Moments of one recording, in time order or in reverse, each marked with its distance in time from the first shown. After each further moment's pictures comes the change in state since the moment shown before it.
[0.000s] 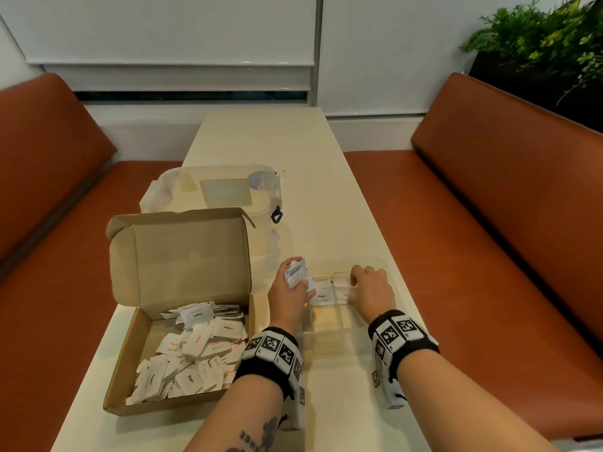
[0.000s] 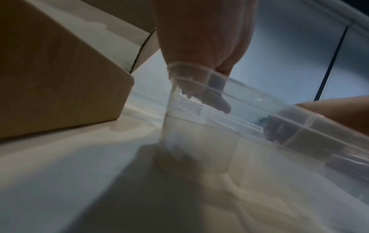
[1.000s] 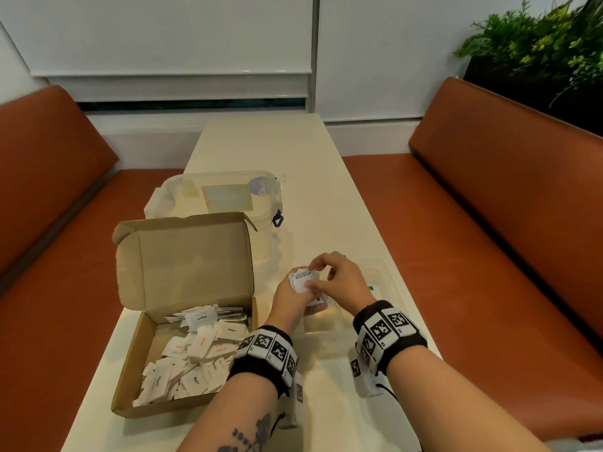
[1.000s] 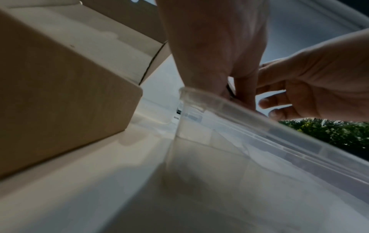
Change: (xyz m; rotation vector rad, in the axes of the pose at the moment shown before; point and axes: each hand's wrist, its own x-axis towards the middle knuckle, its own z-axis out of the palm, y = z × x) left_hand -0.006 0.019 -0.004 -0.054 -0.245 -0.214; right_hand -0.008 -0.053 -0.026 0.678 -0.008 -0.210
